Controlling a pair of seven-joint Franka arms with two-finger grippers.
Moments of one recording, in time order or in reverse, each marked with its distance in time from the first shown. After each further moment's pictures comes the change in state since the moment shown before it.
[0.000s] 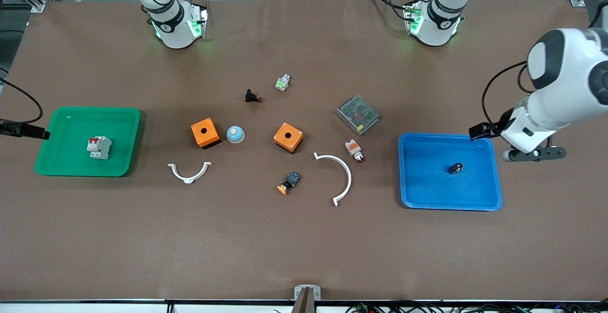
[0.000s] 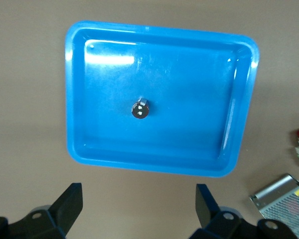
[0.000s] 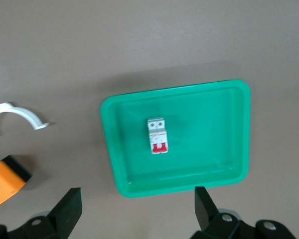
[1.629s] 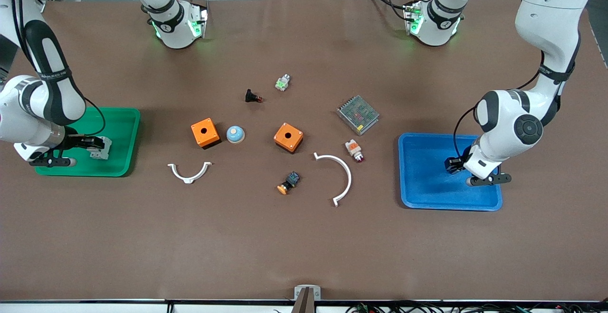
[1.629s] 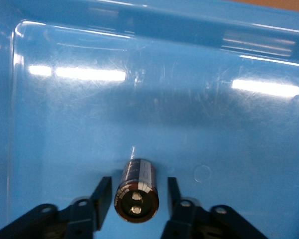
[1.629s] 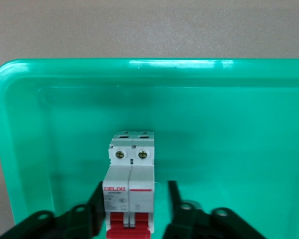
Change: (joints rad) left arm 0.012 0.346 0.035 -0.110 0.001 0.535 0.000; right arm -0.091 0.122 0.003 -0.506 0.000 0.651 -0.200
